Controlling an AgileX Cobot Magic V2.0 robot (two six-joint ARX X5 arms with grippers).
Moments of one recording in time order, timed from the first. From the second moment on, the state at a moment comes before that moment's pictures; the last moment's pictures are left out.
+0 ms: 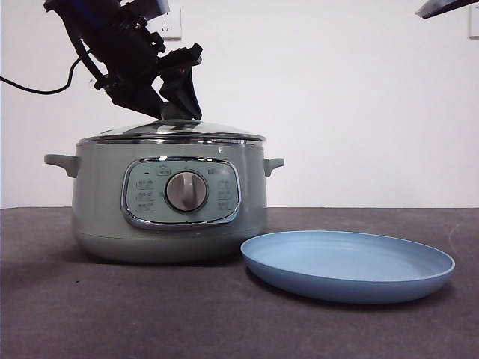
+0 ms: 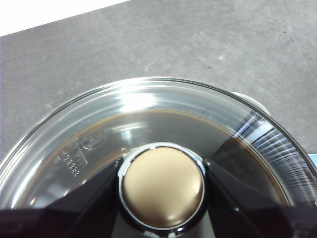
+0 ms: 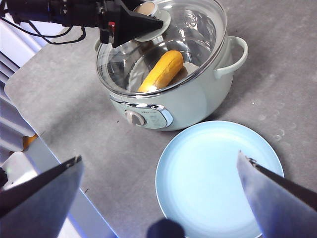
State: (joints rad) left arm -0.42 1.63 1.25 -0.17 0.12 0.04; right arm 0.21 1.04 1.17 -0.86 -0.60 -0.14
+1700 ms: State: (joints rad) left arm -0.40 0.94 1.44 -0.88 0.14 0.07; right arm 0.24 1.11 1.17 -0.56 -0.52 0.08
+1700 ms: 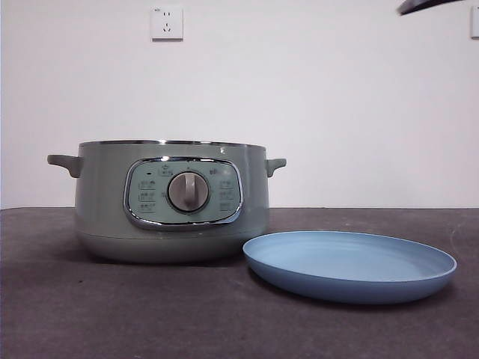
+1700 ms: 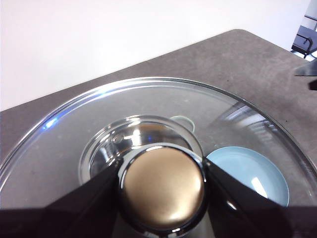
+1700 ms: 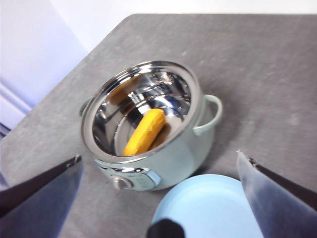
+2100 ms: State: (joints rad) left arm -0.40 0.67 1.19 -0.95 0.10 0.03; right arm 0.46 1.35 1.25 -0.43 -0.42 0.18
